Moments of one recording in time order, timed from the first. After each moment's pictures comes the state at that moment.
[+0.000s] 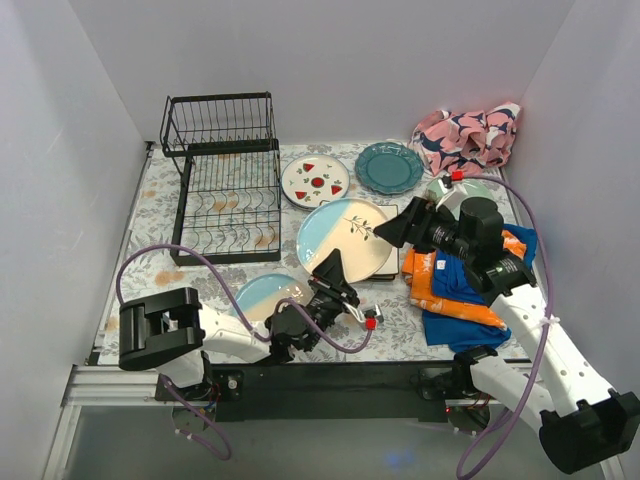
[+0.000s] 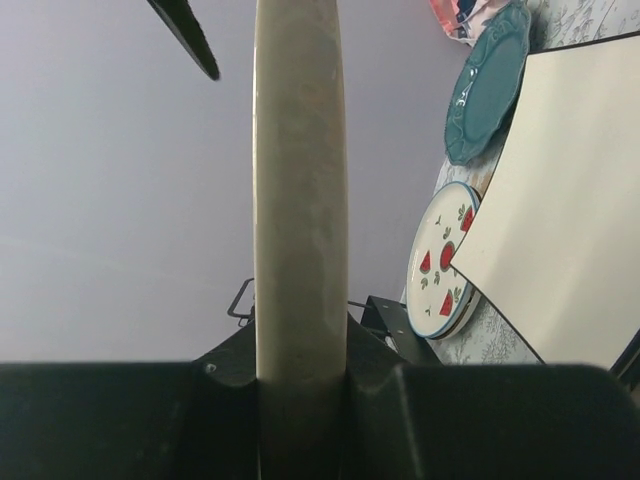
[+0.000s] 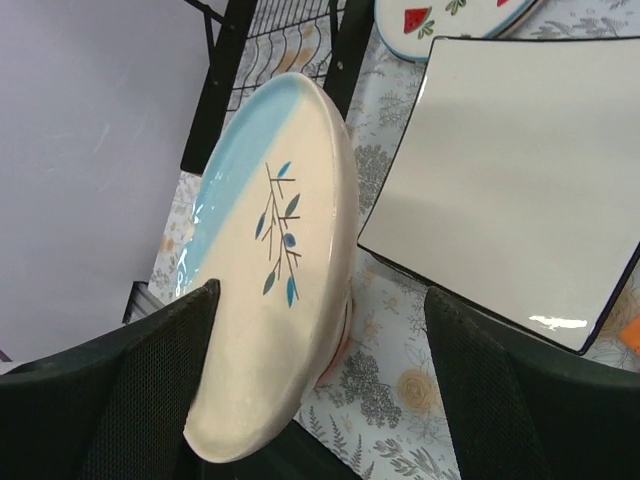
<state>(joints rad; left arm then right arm) -1.35 1.53 0.50 1.25 -0.73 1.48 0.37 0.88 0.85 -0.30 -0.40 0.66</state>
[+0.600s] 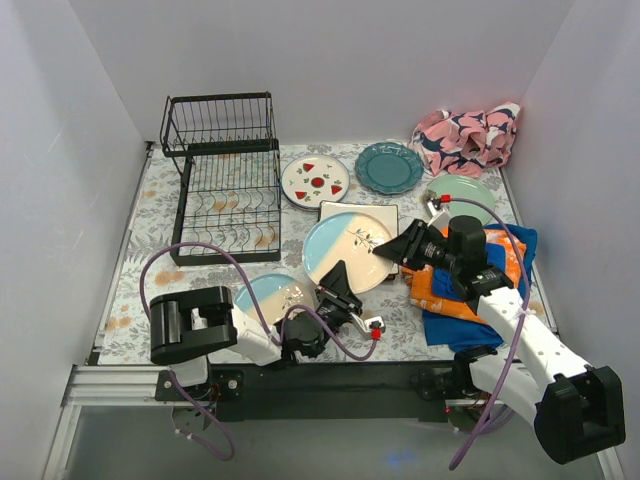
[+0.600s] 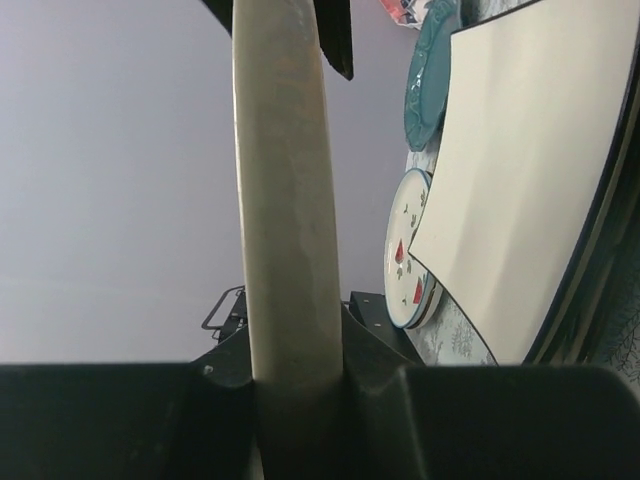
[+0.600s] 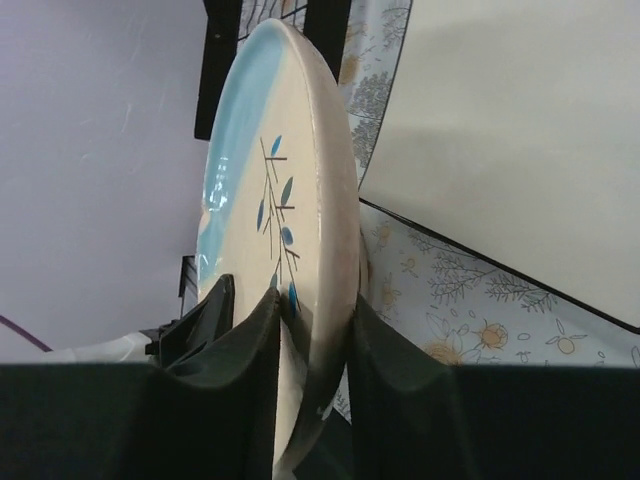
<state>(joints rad) -1.37 1.70 0.49 1.30 -0.73 1.53 0.34 0.95 0.58 -0.05 -0.55 0.80</state>
